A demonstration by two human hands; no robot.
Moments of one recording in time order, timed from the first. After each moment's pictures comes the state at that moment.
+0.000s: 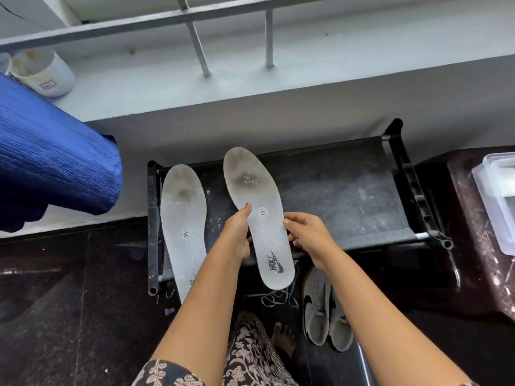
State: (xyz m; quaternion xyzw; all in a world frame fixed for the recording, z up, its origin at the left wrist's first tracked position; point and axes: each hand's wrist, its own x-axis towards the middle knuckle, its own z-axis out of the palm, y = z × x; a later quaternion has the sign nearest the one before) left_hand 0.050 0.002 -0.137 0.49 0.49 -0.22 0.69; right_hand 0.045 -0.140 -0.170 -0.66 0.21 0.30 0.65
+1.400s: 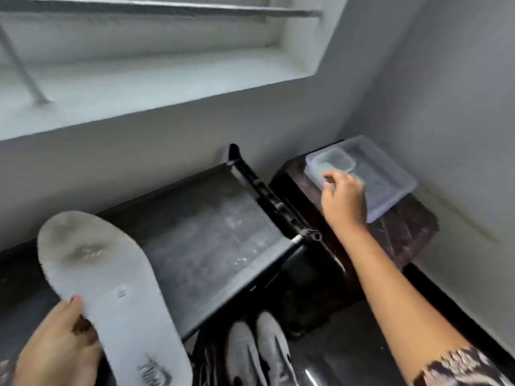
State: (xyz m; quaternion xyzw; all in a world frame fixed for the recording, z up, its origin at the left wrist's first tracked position) left_hand 0.055 0.008 -0.206 0.51 0.23 -0.17 0.81; right_hand 0.060 -0.390 -0.147 -0.91 0.31 -0.22 0.14
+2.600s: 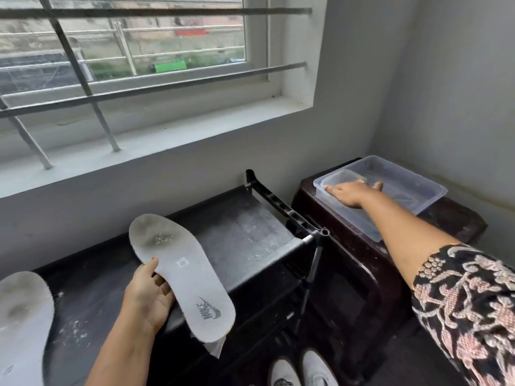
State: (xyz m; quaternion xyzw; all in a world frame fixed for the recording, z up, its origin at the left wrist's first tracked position) left_hand 0.056 -0.048 -0.196 0.51 0.22 -0.12 0.82; right_hand 0.079 -0.461 -0.157 -0.95 0.29 0.13 0.07
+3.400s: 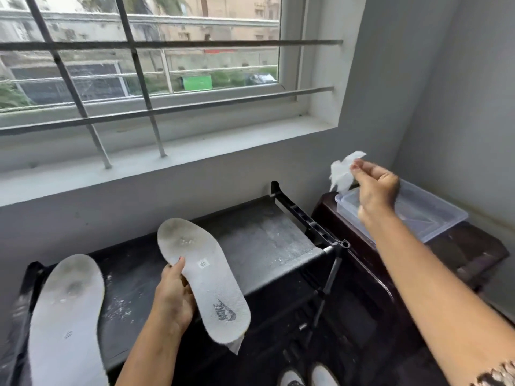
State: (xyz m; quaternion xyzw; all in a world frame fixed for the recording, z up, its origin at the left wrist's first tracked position) left_hand 0.033 -0.031 -0.191 0.48 0.20 -0.12 0.85; right_hand 0.052 -0.370 -0.096 -0.57 0.21 -0.41 0.69
